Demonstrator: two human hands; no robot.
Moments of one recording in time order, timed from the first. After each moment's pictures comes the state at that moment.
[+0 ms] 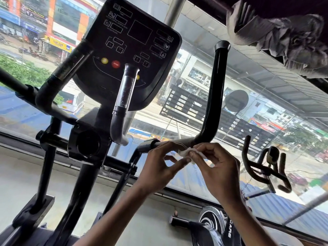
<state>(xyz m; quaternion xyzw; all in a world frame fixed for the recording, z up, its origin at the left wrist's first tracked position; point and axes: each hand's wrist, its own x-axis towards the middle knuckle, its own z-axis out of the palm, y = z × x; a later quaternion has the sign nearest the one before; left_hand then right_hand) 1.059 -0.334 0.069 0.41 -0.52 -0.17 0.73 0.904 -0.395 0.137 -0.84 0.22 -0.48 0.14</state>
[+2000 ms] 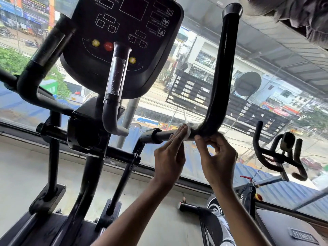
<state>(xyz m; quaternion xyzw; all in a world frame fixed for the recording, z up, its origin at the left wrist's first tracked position) 1.027 -0.416 0.031 0.49 -0.43 0.16 0.73 0.920 -0.445 0.102 -0.77 0.29 -0.54 0.17</state>
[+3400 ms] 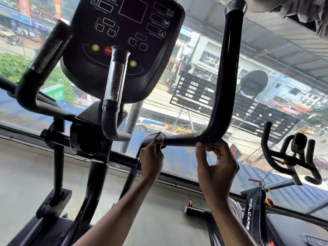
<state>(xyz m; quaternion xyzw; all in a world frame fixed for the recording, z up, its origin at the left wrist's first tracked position) 1.091 -0.469 -0.038 0.67 -0.34 0.02 0.66 0.932 -0.444 0.081 -0.73 0.27 -0.61 0.13</state>
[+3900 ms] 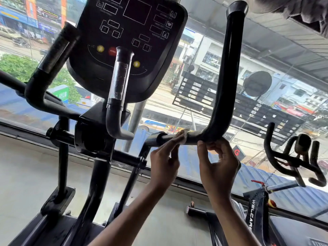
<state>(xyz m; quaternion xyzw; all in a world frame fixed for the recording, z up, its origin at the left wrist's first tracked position) 1.045 -0.410 0.024 0.51 -0.42 0.12 0.74 0.929 -0.444 0.084 -0.74 0.28 -0.59 0.13</state>
